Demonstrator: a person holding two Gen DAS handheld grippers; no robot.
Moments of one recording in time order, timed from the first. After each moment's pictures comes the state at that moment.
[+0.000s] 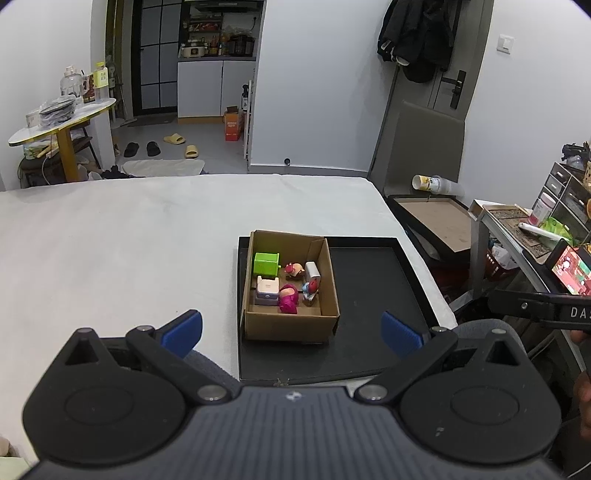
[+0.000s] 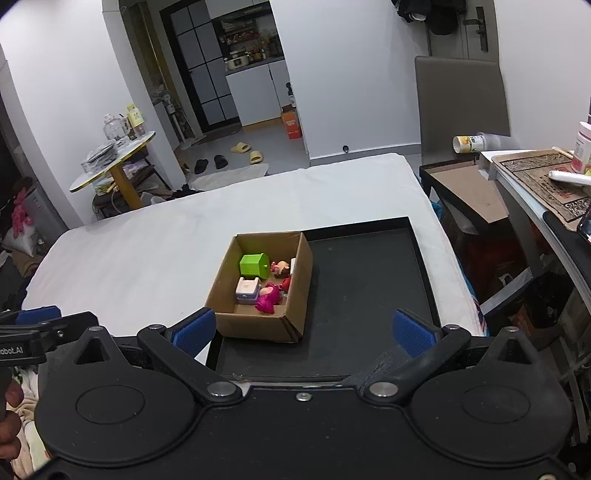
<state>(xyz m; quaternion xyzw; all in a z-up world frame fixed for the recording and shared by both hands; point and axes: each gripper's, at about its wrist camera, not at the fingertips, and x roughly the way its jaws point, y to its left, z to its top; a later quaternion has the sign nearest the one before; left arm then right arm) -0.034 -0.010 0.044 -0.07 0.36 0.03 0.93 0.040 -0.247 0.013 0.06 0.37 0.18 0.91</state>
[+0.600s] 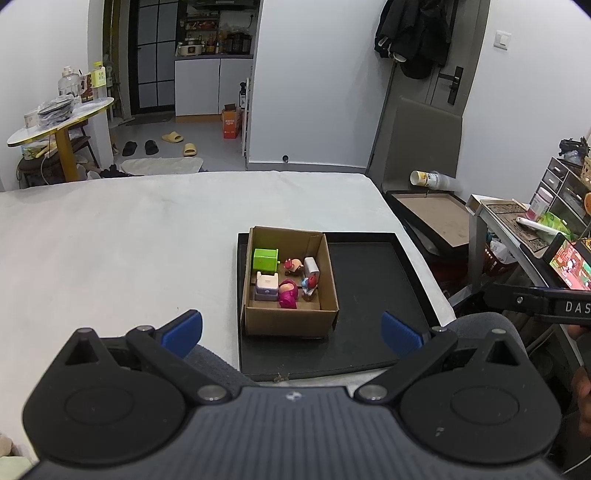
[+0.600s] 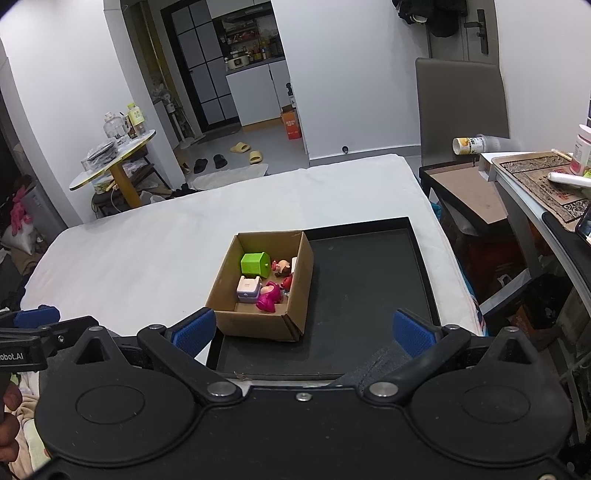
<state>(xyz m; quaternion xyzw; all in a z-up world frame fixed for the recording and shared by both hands) -0.041 -0.011 0.046 -0.07 0.36 0.03 0.93 0.035 -0.244 0.015 0.06 0.37 0.18 0.91</state>
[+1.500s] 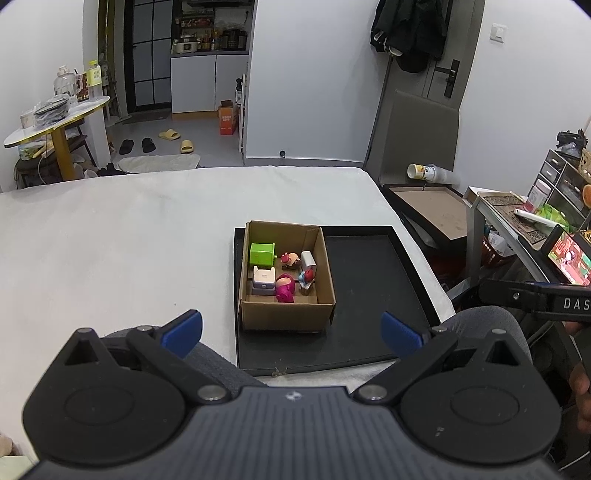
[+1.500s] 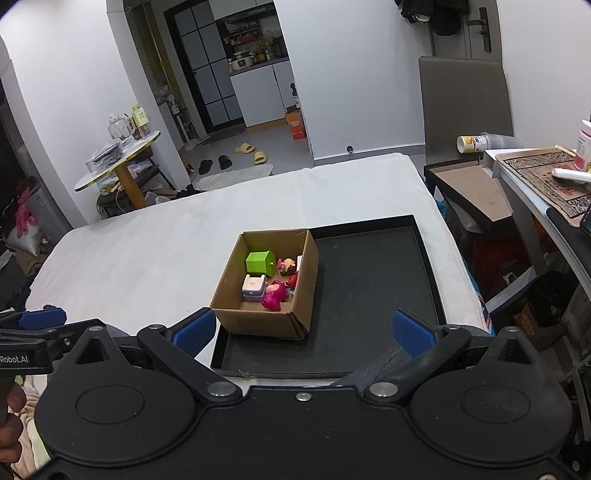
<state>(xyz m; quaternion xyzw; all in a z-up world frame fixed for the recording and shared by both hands) -0.041 -0.016 0.043 -0.06 0.37 0.02 0.93 0.030 -0.245 0.011 0.06 0.37 0.18 0.91</state>
